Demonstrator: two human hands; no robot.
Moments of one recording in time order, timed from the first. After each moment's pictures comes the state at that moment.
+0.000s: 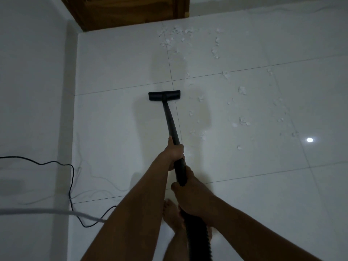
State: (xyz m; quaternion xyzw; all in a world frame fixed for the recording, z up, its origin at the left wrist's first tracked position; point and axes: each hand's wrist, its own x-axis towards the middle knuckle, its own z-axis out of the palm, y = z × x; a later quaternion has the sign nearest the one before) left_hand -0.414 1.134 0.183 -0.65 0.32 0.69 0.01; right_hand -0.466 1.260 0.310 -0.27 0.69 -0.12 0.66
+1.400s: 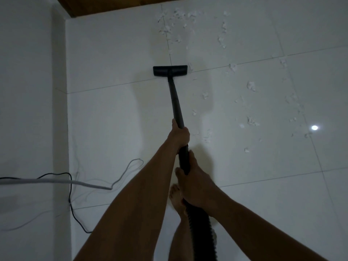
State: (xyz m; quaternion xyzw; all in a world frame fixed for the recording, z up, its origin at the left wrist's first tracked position) left_hand -0.462 1.023 0.147 -0.66 0.44 0.61 0.01; right_hand -0.494 1.153 0.266 -0.23 0.71 -0.15 0.65
